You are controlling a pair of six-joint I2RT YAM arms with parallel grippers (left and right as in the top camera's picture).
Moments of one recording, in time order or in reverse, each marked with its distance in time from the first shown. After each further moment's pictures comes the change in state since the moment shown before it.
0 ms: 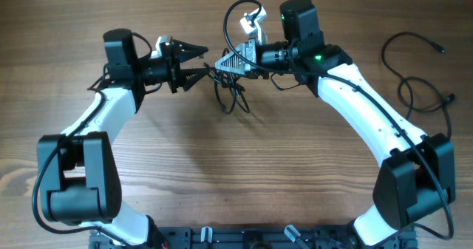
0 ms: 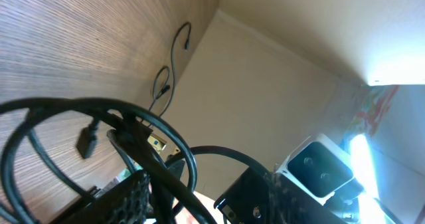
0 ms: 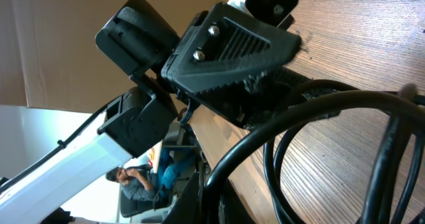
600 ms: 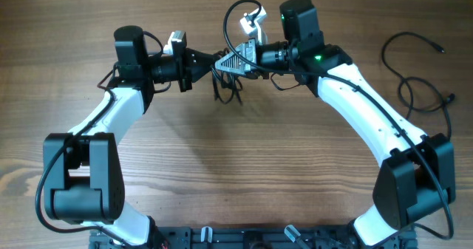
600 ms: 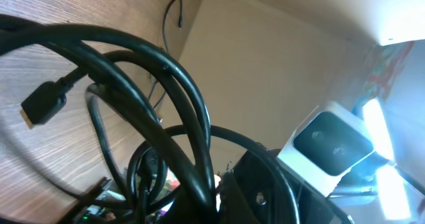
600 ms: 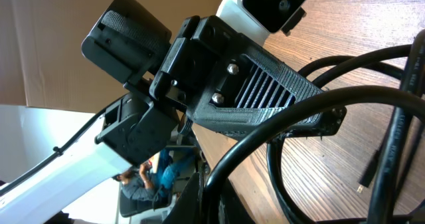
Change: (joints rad) left arm -0.059 0.000 0.000 0.087 0.045 0.026; right arm 0.000 0.000 0.000 -0.001 0.000 -0.003
